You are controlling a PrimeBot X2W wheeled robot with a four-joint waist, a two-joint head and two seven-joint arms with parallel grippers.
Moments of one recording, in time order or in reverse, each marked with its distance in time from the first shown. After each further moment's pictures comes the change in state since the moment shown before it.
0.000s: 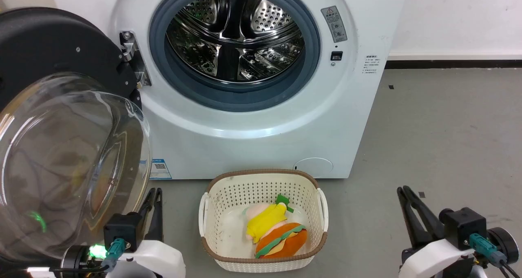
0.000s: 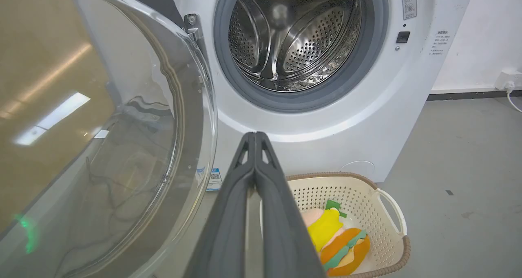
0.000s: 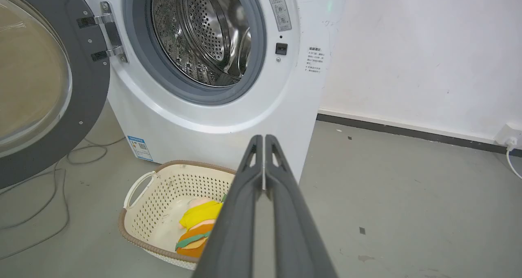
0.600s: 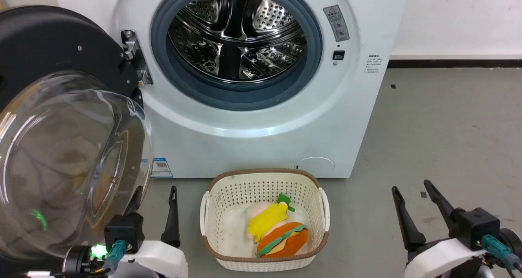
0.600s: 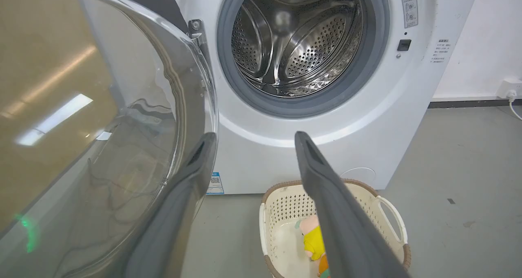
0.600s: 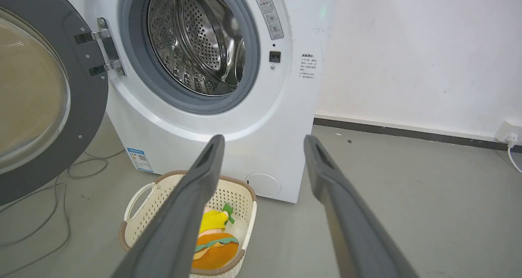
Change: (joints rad) left arm 0.000 0.000 -0.015 -0.001 -0.011 0.029 -0.026; right arm 0.001 0.000 -0.023 -0.003 0.034 0.000 -0.024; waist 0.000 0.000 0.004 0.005
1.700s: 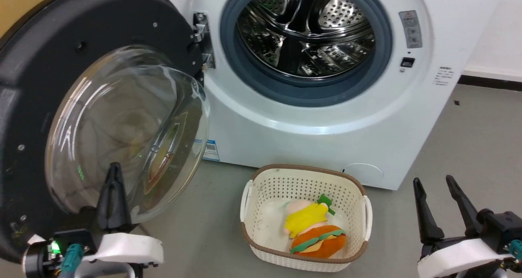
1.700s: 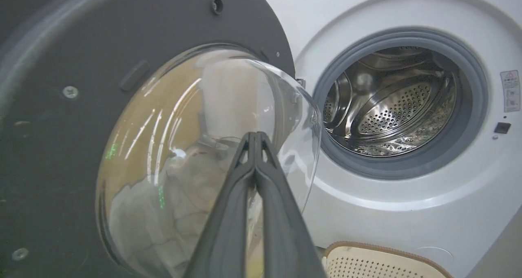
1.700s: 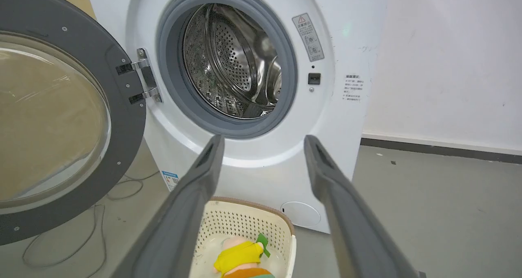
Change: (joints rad) left arm -0.001 -0.001 0.069 -0.142 -0.045 0.047 -0.066; right arm 0.003 0.000 -0.047 -0.007 0.089 0.000 -0.067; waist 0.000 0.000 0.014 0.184
